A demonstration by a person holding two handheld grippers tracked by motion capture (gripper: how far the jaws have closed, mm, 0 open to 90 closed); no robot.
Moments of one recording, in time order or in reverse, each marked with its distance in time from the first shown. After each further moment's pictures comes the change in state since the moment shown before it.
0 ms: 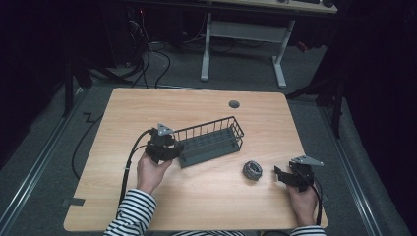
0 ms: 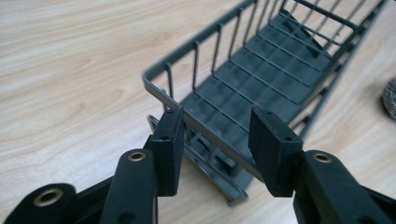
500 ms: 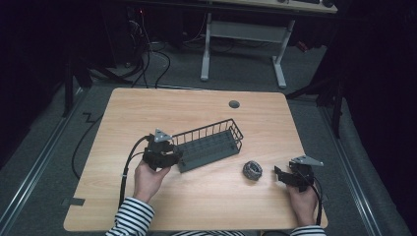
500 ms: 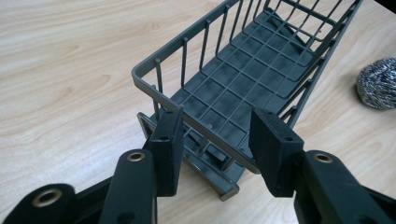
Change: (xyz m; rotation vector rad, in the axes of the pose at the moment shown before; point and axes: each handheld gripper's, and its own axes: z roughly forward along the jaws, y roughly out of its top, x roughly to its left) left arm -0.006 -0.012 -0.015 0.011 -0.030 -0.013; right arm 0.000 0.000 0.000 0.000 0.000 0.000
